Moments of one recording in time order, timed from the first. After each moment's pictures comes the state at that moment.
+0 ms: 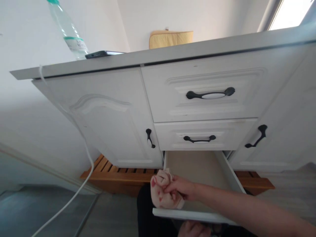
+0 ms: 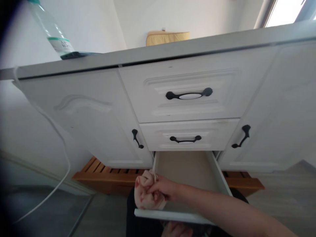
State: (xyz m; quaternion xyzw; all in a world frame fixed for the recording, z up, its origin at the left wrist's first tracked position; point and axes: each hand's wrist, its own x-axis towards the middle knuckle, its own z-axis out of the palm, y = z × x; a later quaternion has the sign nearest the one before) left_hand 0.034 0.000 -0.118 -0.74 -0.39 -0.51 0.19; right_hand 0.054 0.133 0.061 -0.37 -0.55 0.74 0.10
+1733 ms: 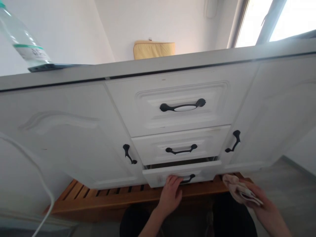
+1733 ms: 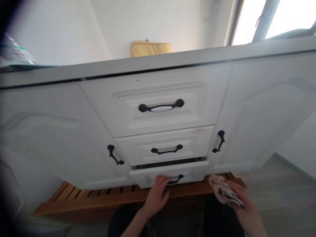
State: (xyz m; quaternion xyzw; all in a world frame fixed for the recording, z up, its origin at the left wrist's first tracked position) left_hand 0.005 0.153 -0.007 -0.83 -0.42 -0.30 -0.20; right_hand 0.383 0.064 -0.003 -0.68 -0.59 0.01 0.43
